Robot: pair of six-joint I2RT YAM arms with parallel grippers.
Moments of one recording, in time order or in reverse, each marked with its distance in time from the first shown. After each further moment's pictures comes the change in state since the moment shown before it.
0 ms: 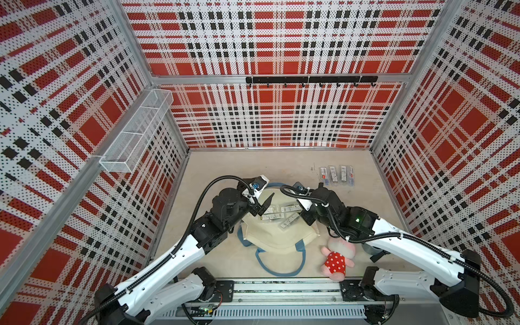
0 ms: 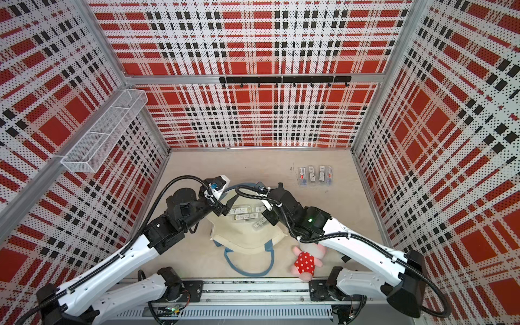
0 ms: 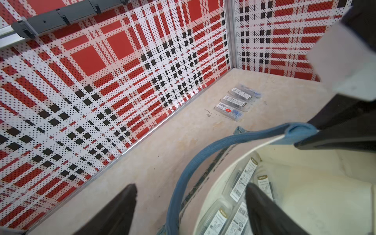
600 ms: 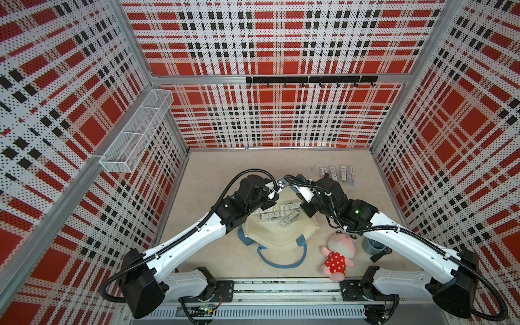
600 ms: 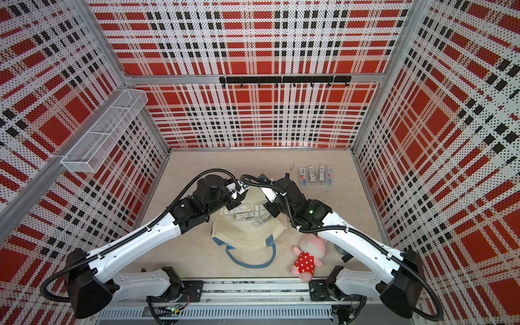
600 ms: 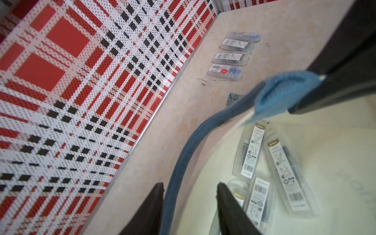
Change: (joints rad) left arm -0.032 0.283 0.183 -0.141 -0.053 0.230; right arm -0.113 0.024 0.010 0.058 -0.153 -0.054
